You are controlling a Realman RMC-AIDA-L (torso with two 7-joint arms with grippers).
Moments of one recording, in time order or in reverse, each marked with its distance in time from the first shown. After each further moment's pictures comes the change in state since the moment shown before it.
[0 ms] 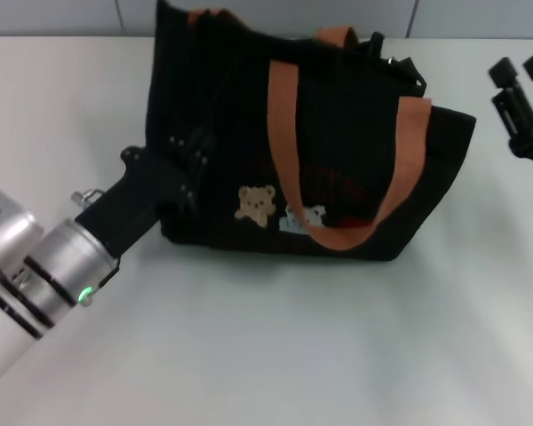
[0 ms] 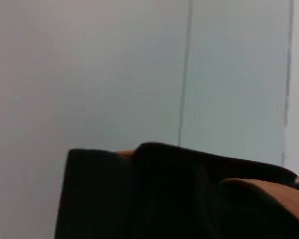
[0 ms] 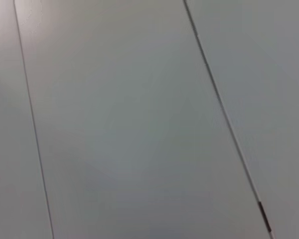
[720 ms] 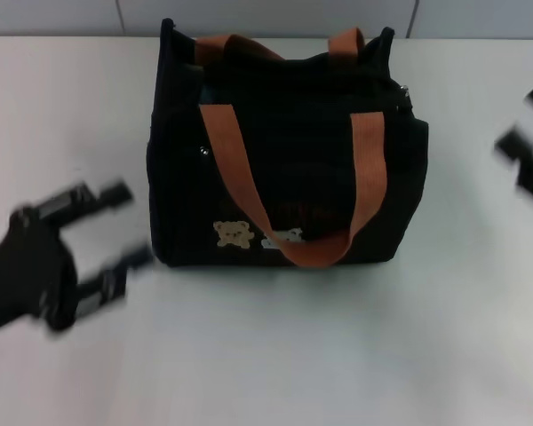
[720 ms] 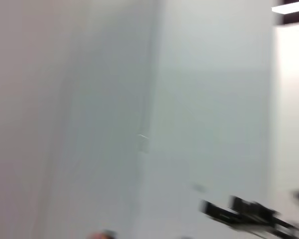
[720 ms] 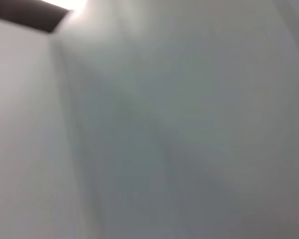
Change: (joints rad) left arm 0.258 0.071 0.320 0.527 0.036 0.557 -0.453; right arm -0.004 -0.023 -0.297 -0.393 -0.063 -0.396 0.361
